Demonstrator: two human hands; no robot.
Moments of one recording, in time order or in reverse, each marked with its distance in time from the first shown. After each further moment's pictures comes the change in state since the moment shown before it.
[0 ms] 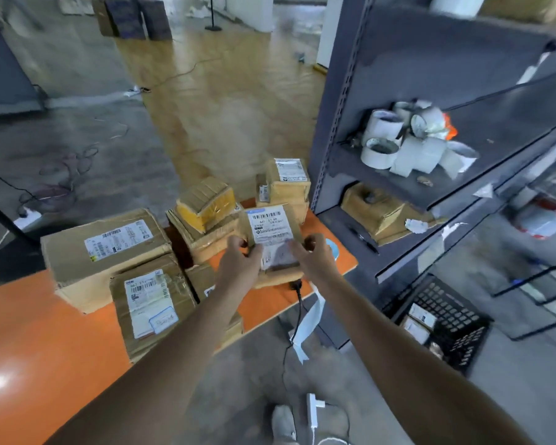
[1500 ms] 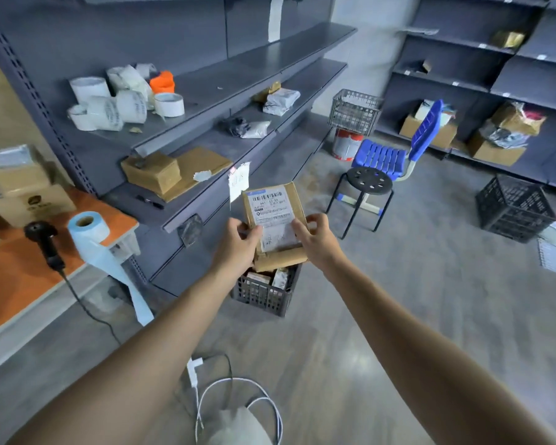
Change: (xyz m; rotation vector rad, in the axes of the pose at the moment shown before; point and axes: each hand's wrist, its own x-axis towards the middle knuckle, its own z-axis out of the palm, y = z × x) left_hand -0.352 0.146 0.391 -0.031 -0.446 0.286; right_hand -0.261 0.240 -0.470 0.054 0.444 0.095
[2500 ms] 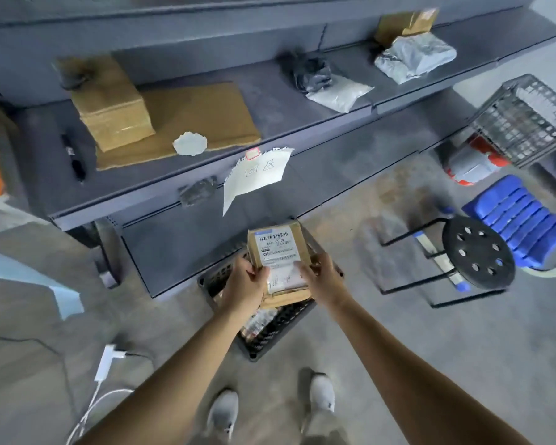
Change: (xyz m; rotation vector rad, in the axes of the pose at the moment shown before) left_hand 0.409 -0.171 0.235 -0.103 0.284 -0.492; right_hand 0.506 0.192 0.078 -0.357 -0.577 0.077
